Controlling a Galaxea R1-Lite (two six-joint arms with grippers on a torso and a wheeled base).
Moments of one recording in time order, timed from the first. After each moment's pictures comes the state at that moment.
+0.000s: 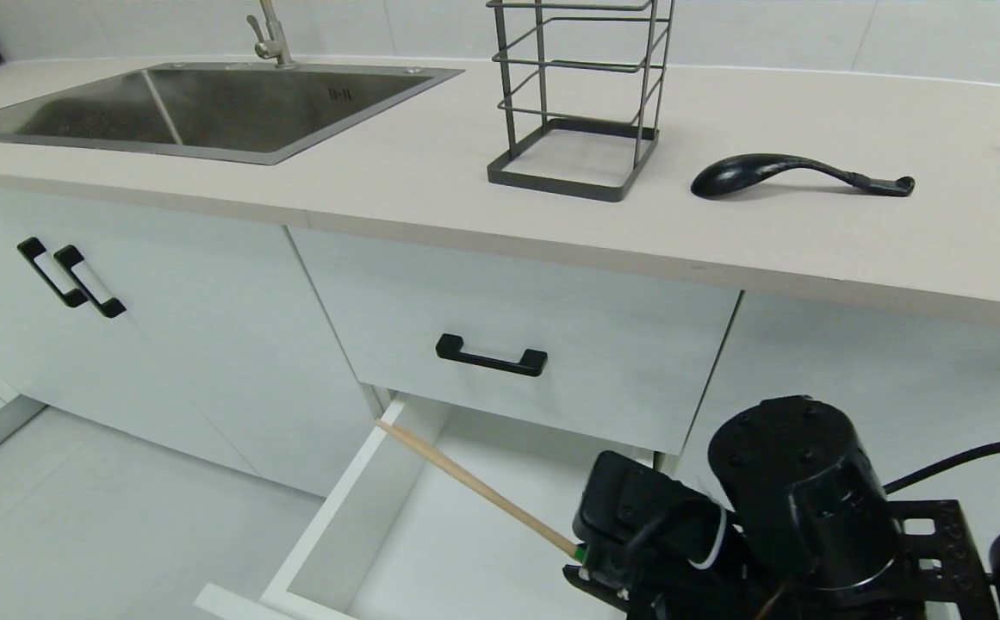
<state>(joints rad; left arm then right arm) 0.00 0.00 0.00 0.00 0.05 -0.04 1.02 1.68 -0.78 -0.34 -0.04 -0.26</state>
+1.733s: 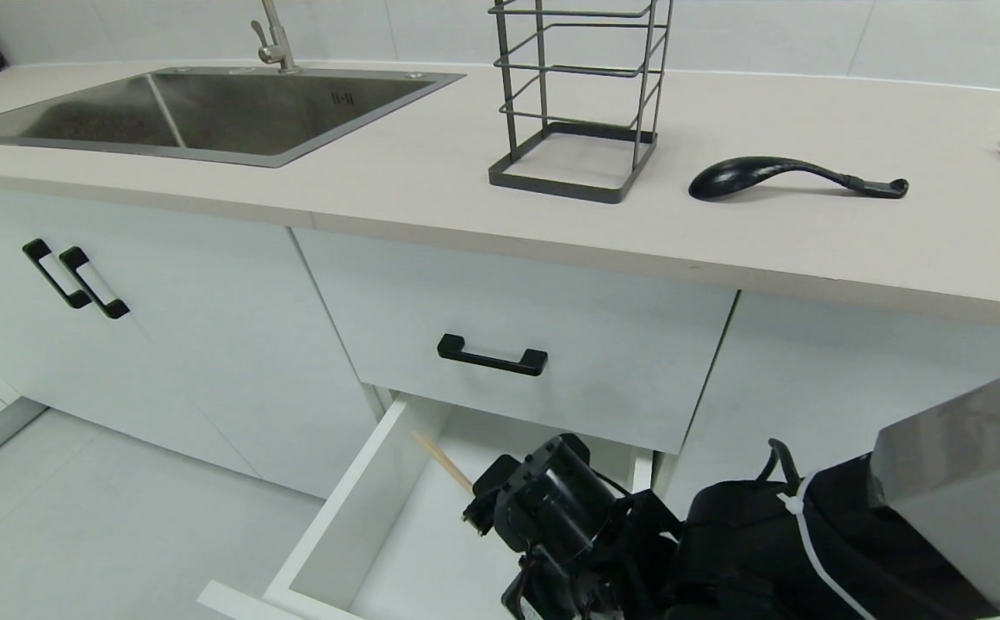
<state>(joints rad) 0.00 0.00 0.00 0.00 0.05 -0.04 1.03 2.10 -1.15 -0.11 -0.26 0.01</state>
